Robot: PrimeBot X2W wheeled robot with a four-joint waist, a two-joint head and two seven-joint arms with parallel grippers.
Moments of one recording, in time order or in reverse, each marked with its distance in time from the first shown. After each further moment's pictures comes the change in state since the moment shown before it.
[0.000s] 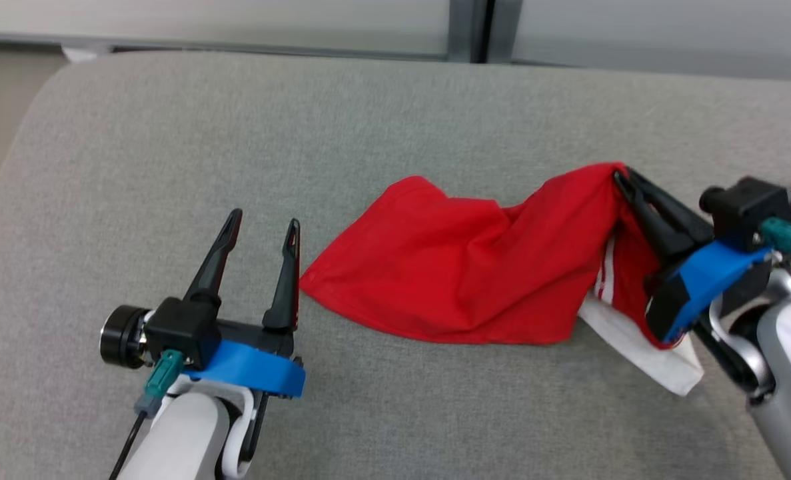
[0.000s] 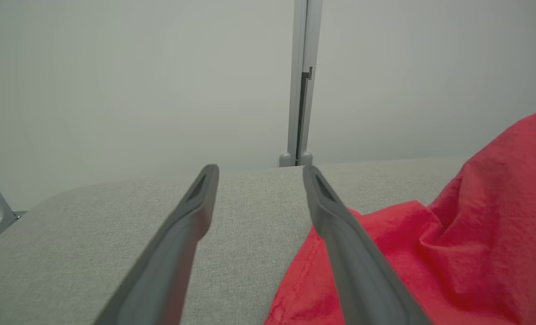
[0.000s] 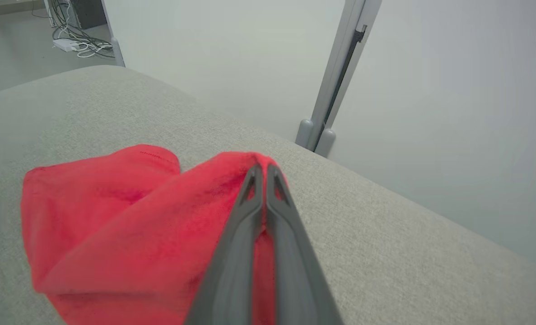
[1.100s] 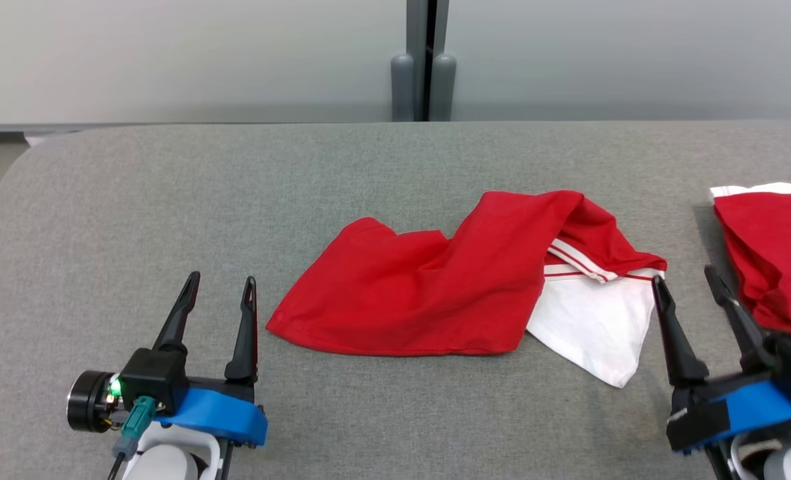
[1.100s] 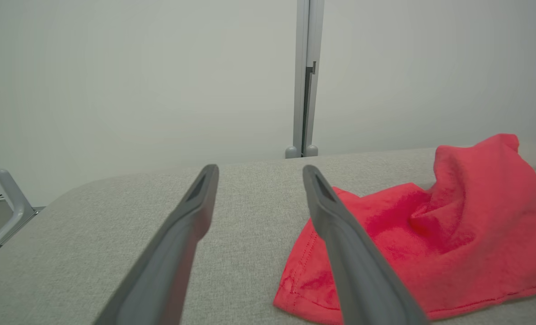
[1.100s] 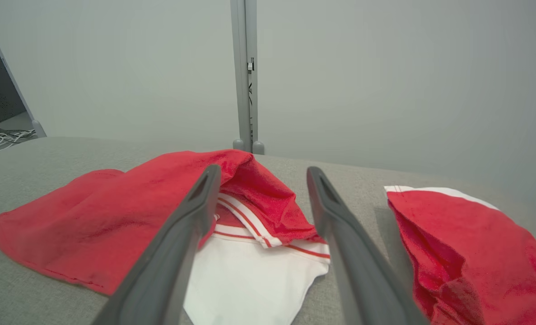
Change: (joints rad) left arm 0.119 0.014 0.089 0.048 0.040 0.002 0.004; right arm 0.343 0.199 -0.268 -0.005 -0.094 0.000 -0.299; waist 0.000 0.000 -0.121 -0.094
